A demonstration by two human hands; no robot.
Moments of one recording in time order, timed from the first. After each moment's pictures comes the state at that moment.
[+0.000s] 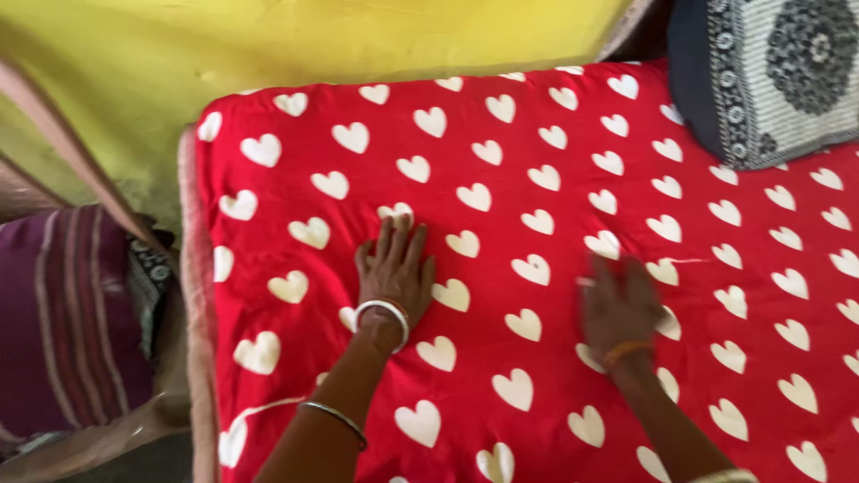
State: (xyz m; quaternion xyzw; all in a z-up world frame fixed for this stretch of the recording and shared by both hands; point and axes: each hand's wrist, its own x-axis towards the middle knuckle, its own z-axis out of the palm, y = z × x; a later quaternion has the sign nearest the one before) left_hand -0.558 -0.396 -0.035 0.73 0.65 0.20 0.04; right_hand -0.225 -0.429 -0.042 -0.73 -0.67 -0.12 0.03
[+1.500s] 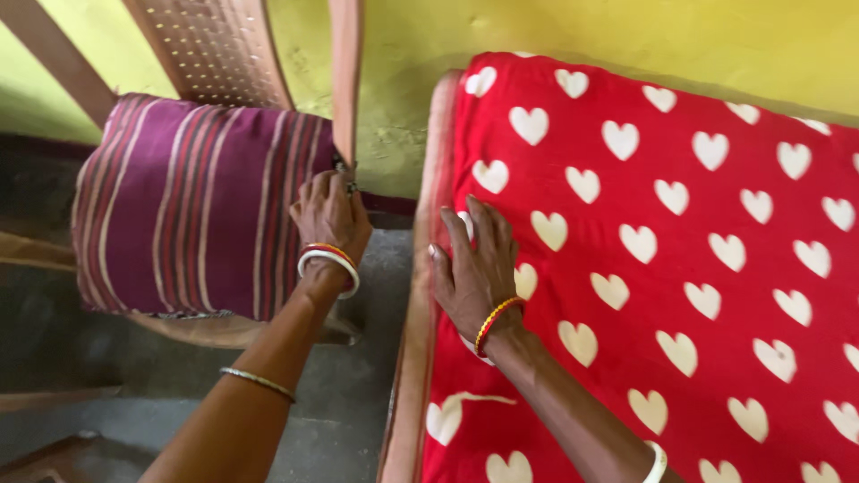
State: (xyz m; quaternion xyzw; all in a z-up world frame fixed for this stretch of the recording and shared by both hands) left_hand -0.913 -0.440 -0.081 0.48 0.80 0.35 -0.07; right_hand -0.697 -0.425 -0.010 -0.40 -0.88 0.11 0.25
